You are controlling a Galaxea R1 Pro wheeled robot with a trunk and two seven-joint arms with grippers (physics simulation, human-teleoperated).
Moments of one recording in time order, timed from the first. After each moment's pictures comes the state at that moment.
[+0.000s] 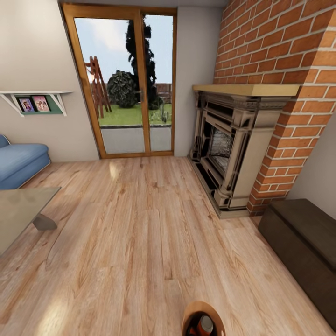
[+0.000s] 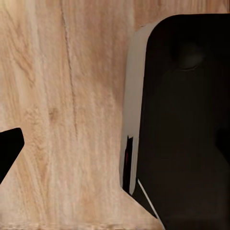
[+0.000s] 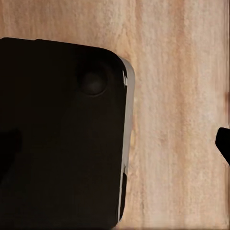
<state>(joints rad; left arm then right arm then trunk) 0.14 0.14 0.29 0.01 -0.14 -0.55 -0.15 0.29 -0.09 -0.09 -0.30 0.07 -0.52 0.13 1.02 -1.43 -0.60</state>
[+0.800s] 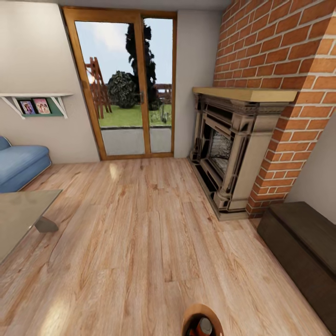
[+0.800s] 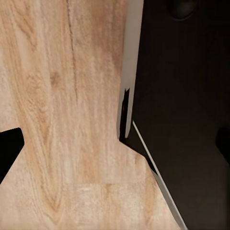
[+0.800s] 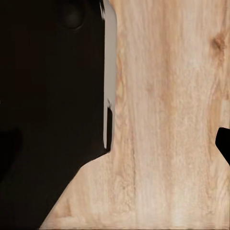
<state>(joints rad) 0.21 0.13 0.29 0.01 -0.12 -0.53 -0.15 0.27 -0.13 -0.11 -0.12 0.04 -0.52 0.13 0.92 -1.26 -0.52</state>
